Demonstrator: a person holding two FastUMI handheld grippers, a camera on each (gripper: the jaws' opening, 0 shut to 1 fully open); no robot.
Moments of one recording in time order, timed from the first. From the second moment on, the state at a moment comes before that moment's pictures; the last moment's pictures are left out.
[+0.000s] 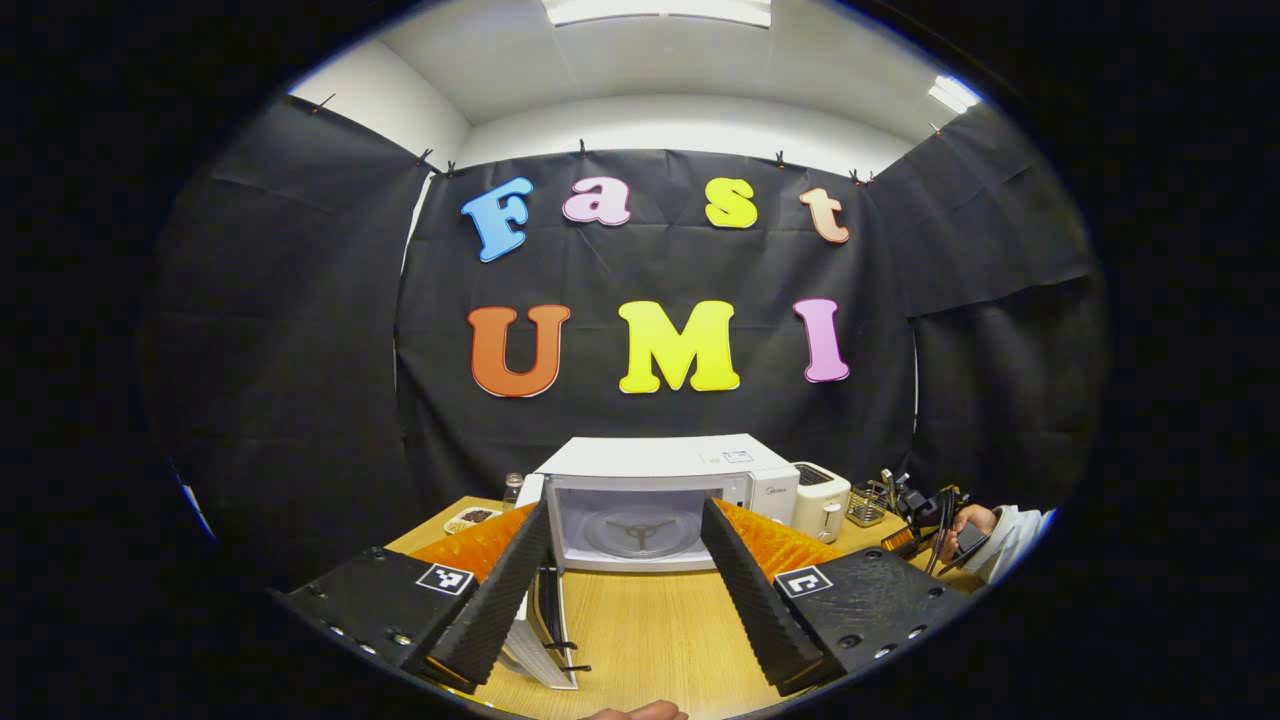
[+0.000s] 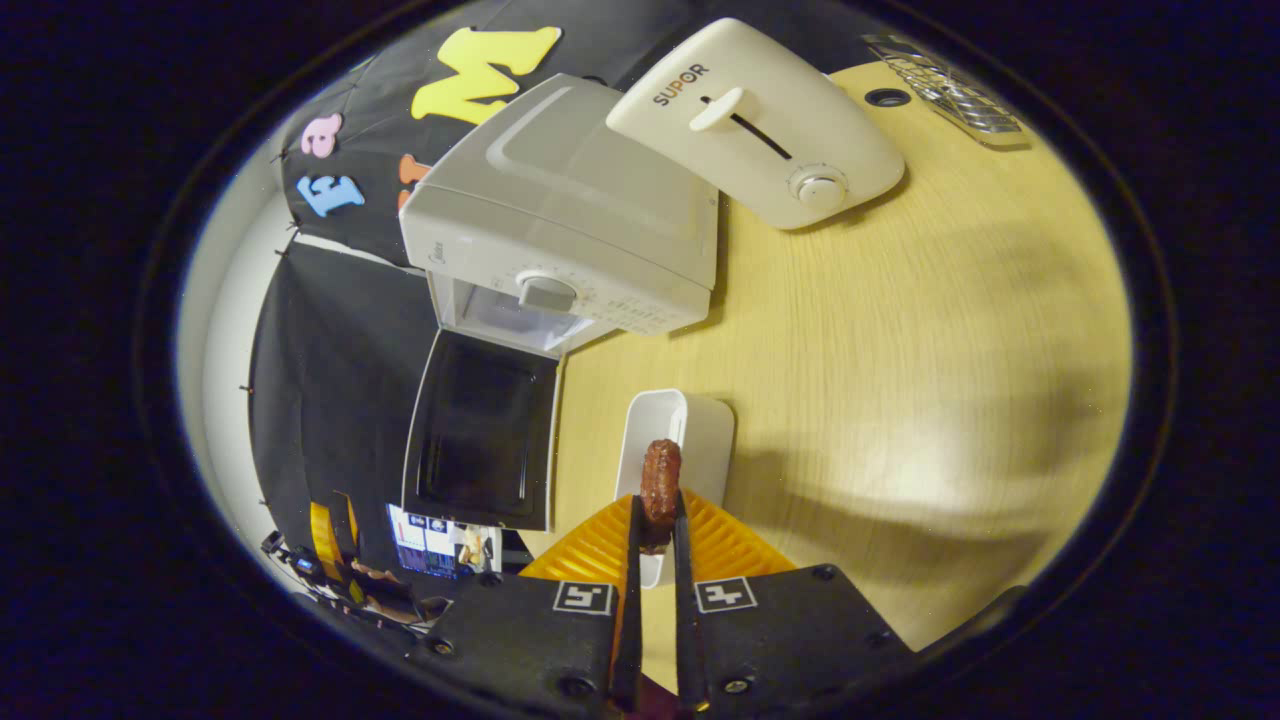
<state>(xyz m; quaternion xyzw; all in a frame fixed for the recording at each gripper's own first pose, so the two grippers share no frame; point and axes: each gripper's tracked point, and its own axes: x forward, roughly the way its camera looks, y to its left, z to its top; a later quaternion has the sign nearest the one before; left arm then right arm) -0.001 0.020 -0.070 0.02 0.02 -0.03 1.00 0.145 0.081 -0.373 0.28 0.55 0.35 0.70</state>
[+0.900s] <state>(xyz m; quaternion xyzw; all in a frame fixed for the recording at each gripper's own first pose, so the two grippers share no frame) -0.019 0.037 -0.064 0.00 0.01 -0.06 1.00 0.073 0.157 -0.300 0.29 0.42 0.35 0.78</state>
